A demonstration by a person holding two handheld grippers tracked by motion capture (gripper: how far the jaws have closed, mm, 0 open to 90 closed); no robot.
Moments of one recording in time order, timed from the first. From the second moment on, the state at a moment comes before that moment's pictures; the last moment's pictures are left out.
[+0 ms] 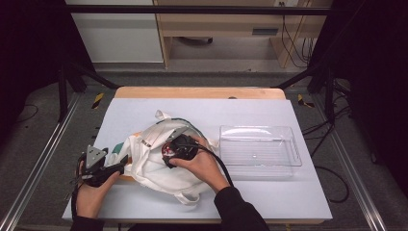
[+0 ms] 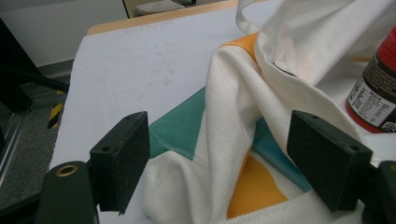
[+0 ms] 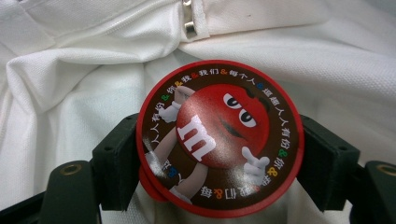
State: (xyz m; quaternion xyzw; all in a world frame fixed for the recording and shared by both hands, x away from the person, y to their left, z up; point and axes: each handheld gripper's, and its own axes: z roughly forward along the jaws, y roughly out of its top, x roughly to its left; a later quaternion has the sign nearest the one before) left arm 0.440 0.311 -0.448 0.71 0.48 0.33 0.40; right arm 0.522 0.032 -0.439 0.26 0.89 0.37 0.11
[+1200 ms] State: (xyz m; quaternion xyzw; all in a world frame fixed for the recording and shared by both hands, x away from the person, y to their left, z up) left arm 0.440 0.312 -0.448 0.71 0.49 0.33 0.39; right arm 0.517 0.027 -0.411 0.28 0.87 0.37 0.14
